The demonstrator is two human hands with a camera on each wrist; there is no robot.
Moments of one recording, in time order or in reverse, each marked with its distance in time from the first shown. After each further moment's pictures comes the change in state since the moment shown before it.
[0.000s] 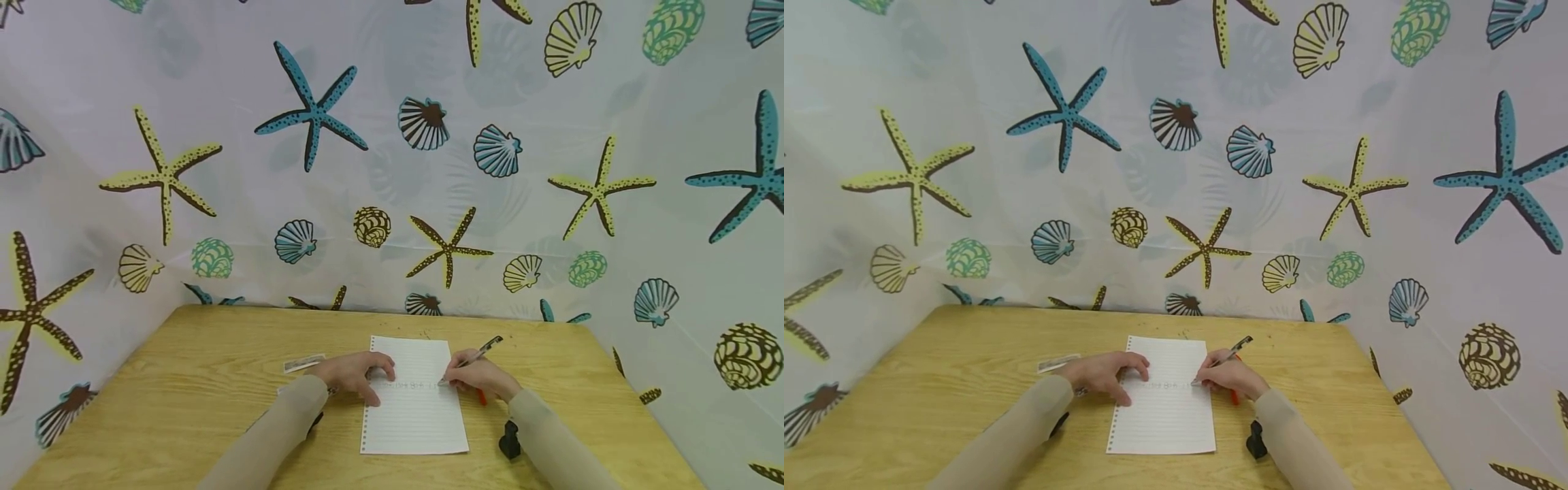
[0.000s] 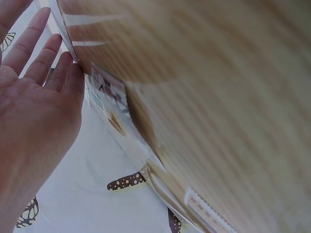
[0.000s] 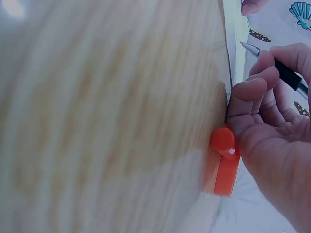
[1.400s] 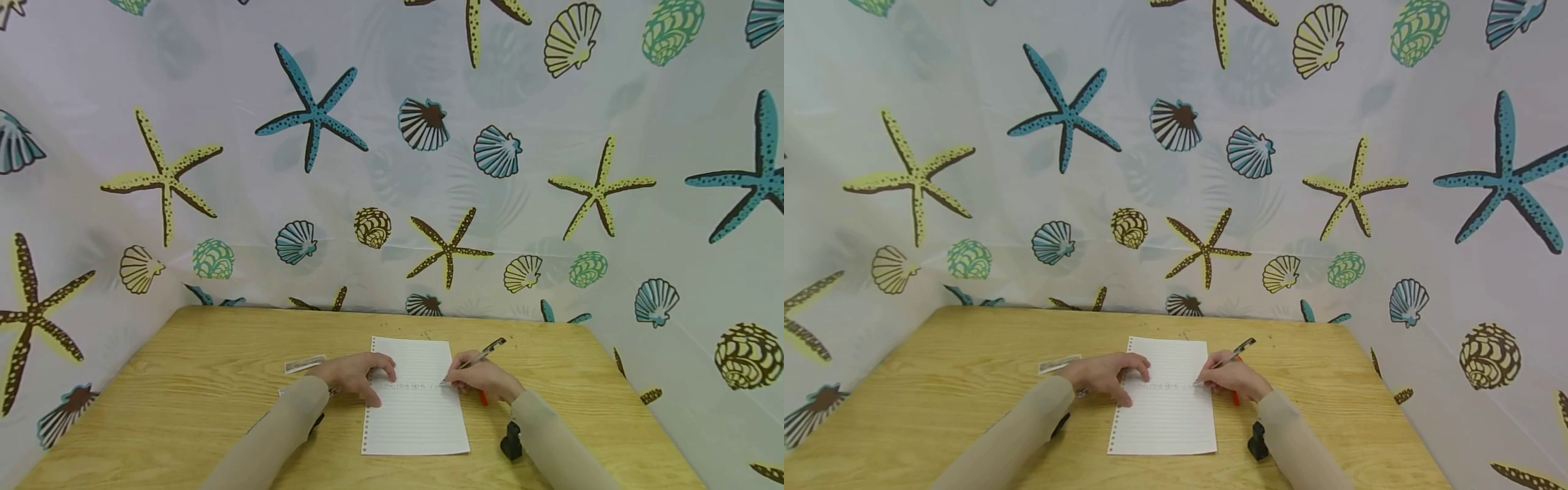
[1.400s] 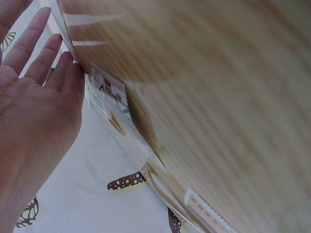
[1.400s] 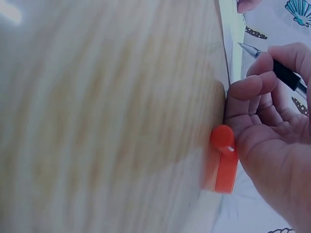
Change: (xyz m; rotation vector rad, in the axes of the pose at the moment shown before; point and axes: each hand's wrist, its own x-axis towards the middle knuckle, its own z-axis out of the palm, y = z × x) left_hand 0.000 0.002 0.001 0.026 -0.002 0.006; right_hand -0.005 0.002 -0.004 0.064 -0.033 -0.003
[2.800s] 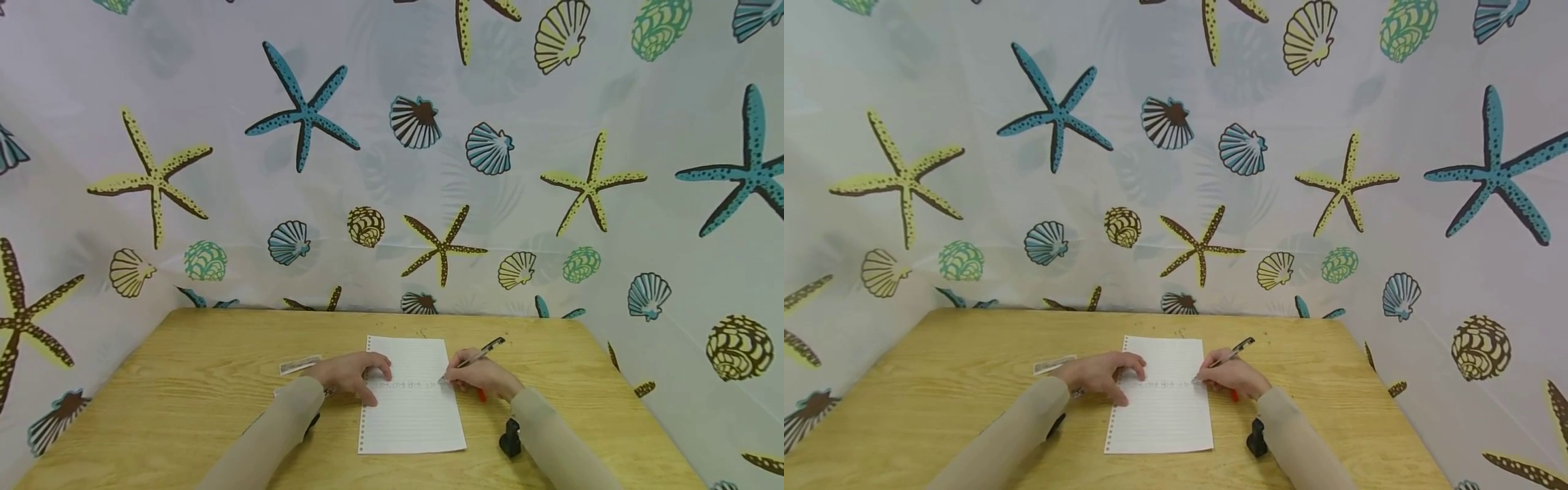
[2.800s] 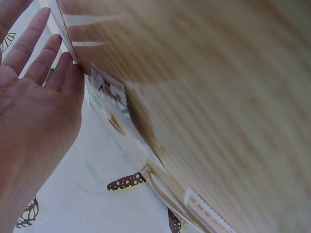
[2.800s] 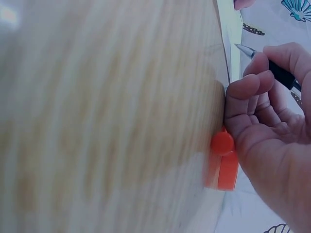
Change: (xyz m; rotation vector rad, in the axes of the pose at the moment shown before) left_hand 0.002 0.003 -0.001 -0.006 -0.002 -0.015; right_hand -0.003 0.003 -0.006 -0.017 0.020 0.007
